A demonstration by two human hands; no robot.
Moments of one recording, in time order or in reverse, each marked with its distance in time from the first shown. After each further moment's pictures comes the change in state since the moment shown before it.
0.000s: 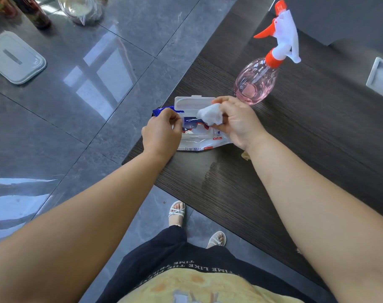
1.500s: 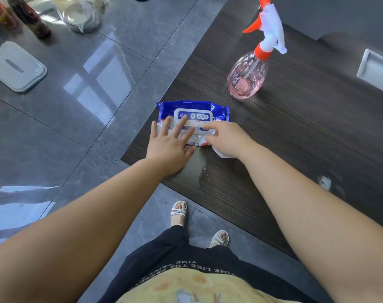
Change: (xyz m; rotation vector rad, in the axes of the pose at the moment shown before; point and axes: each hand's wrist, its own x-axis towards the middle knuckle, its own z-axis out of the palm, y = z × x) left_hand -0.024 -0.020 0.017 0.818 -0.349 0.390; right_hand -0.026 0.030 -0.015 -1.235 -0.079 -0.089
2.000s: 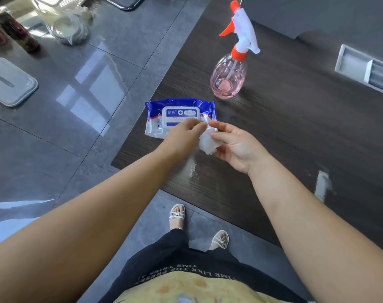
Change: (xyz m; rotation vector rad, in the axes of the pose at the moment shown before) left_hand -0.002 0.057 -0.054 -1.091 -0.059 -0.146; right_hand -0.035 0.028 -0.003 1.371 -0.021 0.221
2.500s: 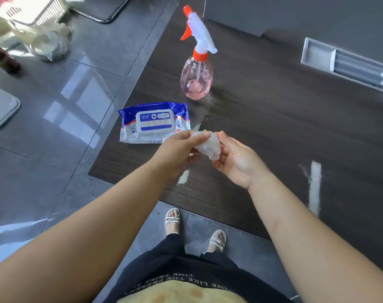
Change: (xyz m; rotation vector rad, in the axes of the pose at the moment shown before) left_hand -0.014 0.013 0.050 -0.525 -0.222 -0.123; right_hand -0.047 0.013 -0.049 0.312 0.074 -0.012
